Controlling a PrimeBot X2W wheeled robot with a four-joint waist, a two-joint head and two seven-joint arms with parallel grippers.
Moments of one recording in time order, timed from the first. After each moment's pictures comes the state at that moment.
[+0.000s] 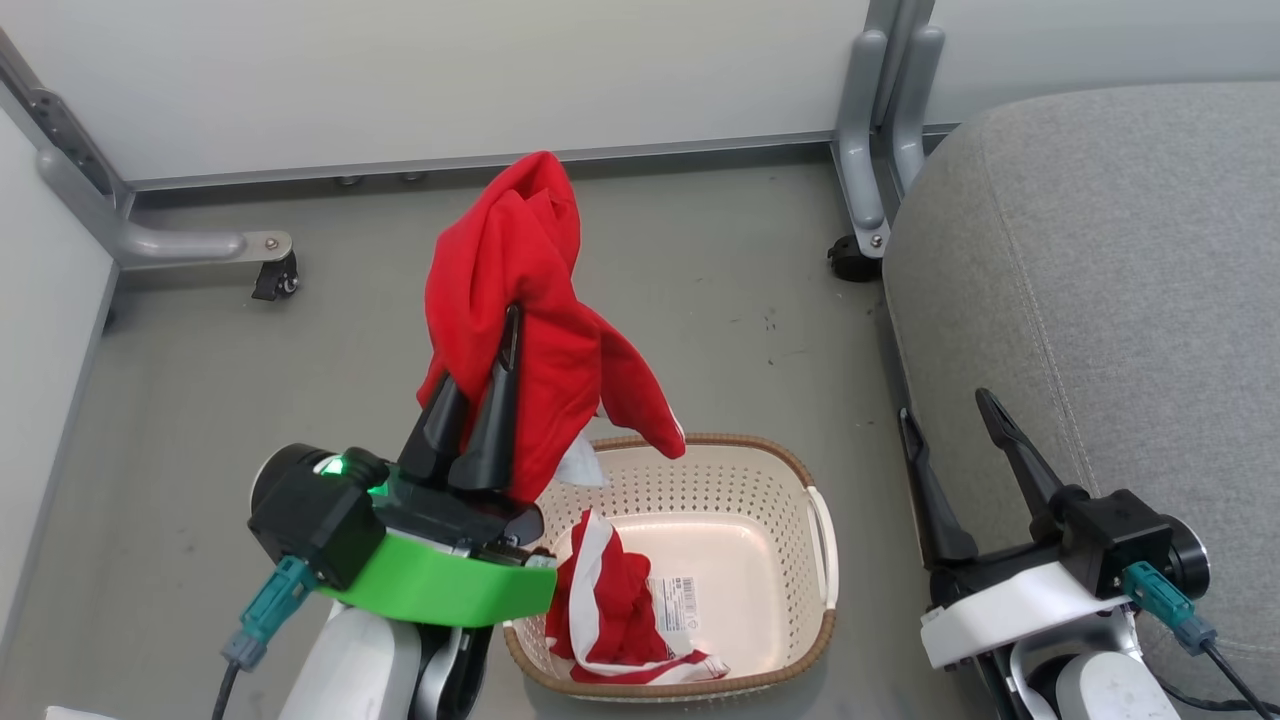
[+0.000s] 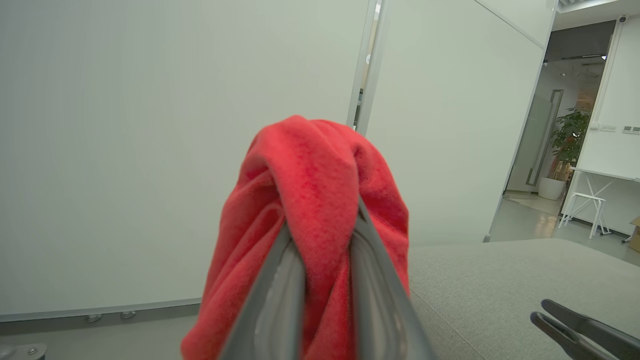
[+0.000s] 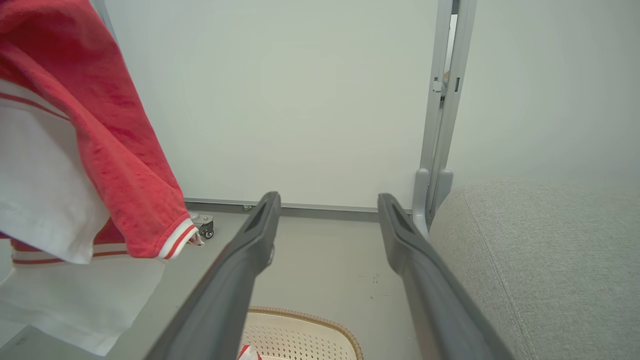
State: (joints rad) left arm -0.19 0.05 -0.33 -0.06 -0.36 -0.12 -0.26; right arm 0.00 -0.05 0.11 -0.04 0.10 0.13 -0.16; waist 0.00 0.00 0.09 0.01
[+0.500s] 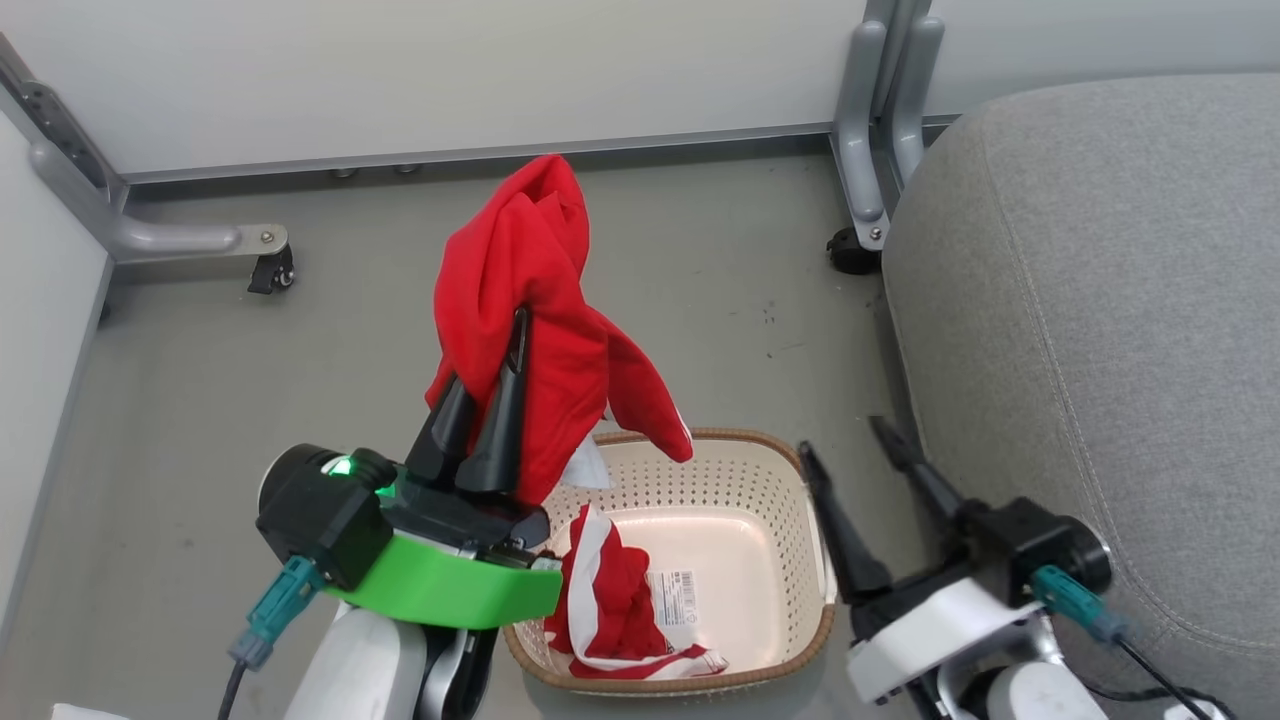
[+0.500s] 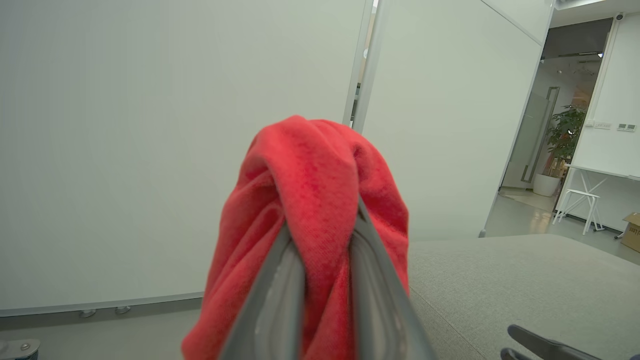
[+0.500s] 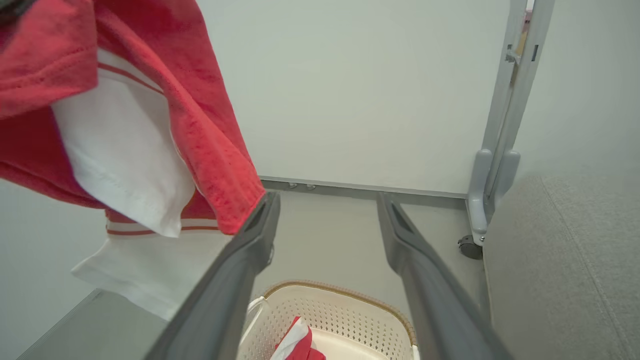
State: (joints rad) left arm -0.19 0.05 -0.33 -0.06 -0.36 -0.12 -0.26; right arm -0.02 -0.06 0.25 -0.02 0.14 0.13 -0.12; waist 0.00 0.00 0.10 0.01
